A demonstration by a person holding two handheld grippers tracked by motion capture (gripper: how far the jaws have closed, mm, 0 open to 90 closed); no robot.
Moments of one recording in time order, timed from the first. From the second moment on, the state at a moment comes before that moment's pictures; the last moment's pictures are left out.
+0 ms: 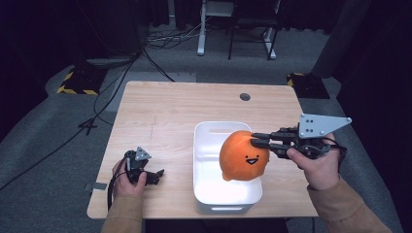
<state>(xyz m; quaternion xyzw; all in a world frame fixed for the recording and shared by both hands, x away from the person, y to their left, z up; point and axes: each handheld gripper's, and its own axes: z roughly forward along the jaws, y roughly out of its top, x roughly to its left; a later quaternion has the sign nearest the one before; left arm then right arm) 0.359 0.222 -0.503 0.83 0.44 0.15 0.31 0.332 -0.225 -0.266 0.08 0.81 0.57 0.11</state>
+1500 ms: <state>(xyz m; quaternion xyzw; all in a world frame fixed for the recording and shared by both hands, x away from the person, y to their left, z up) 0.359 0.221 -0.503 0.83 0.44 0.15 0.31 0.305 -0.189 -0.342 0.09 0.88 0.46 0.05</state>
